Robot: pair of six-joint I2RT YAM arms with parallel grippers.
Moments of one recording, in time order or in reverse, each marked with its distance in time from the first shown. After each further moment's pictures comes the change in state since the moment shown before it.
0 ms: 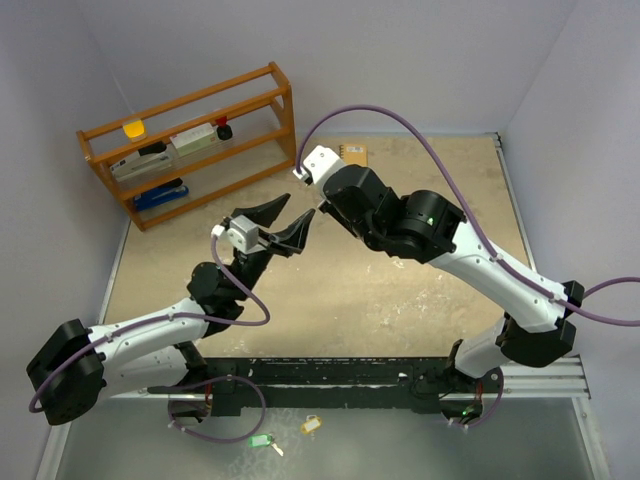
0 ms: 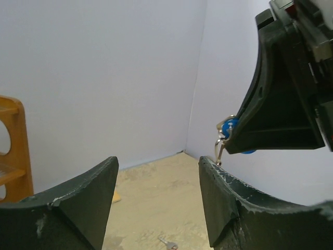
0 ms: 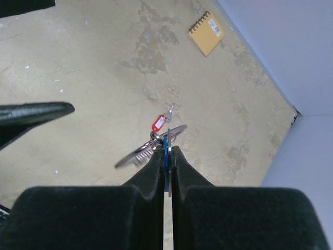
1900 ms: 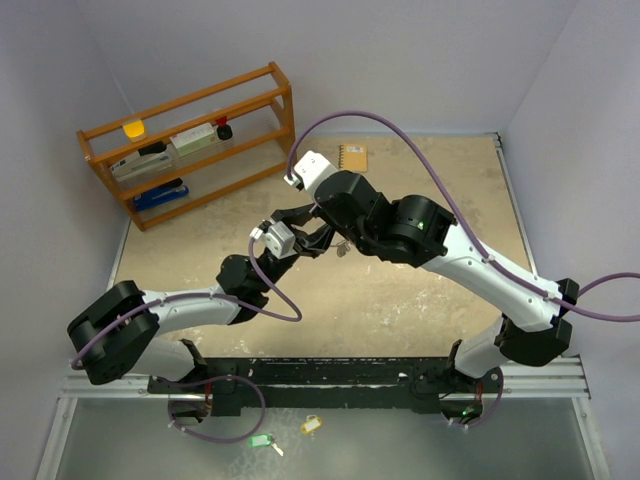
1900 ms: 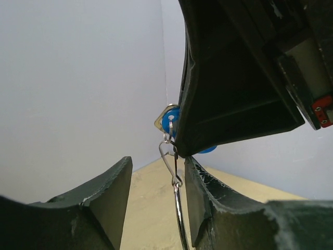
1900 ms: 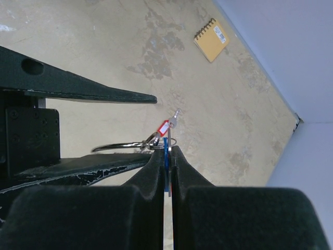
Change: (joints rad) left arm -0.026 0.316 0.076 0.274 0.188 0.089; right arm 0.032 0.011 -0.024 0.045 0.009 -0.005
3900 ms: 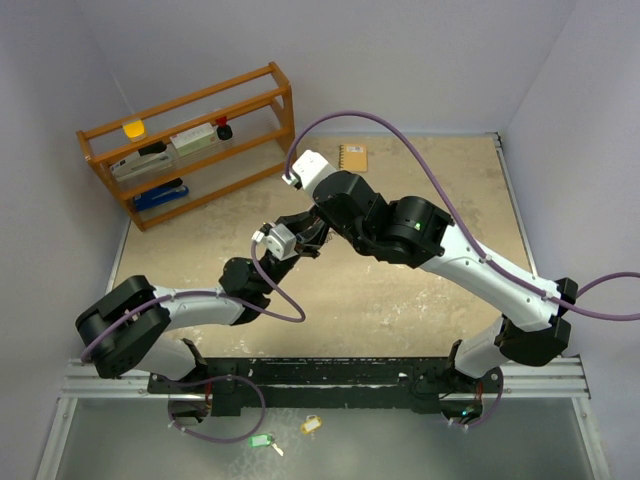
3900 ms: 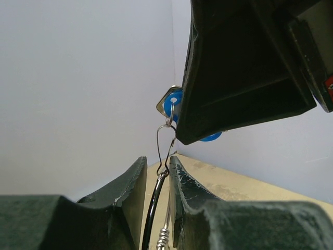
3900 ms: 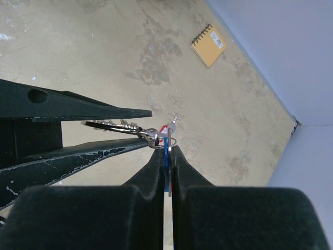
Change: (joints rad) left arm 0.000 0.053 -0.023 0.081 -0.040 0.023; right arm 0.002 0.000 -0.020 0.046 0.016 -0.011
